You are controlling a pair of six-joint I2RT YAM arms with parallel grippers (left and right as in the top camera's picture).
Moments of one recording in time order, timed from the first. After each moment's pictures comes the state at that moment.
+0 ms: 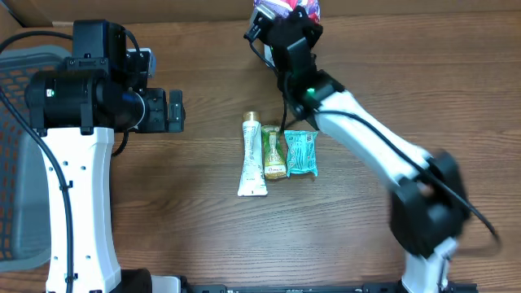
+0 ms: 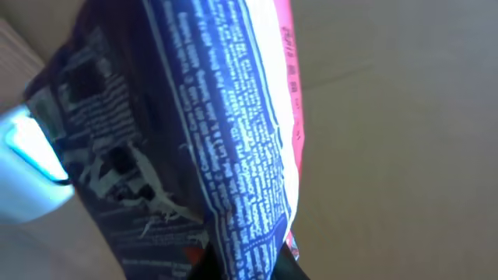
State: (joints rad) left arm 0.01 1.56 1.95 -1.57 0.02 -0.04; right arm 0.60 1.92 1.67 -0.08 0.67 -0.86
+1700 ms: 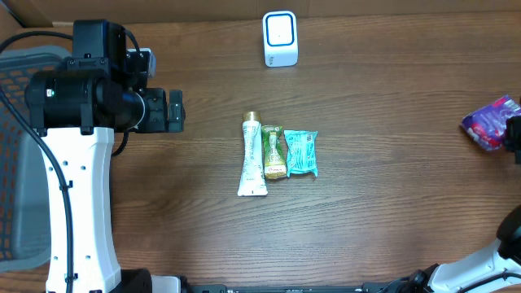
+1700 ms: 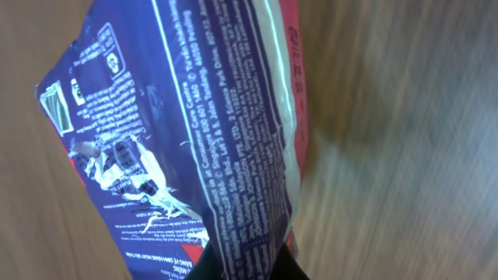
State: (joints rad) left arm 0.01 1.56 1.95 -1.57 0.02 -0.04; right arm -0.70 1.89 1.40 -0.75 -0.21 0.83
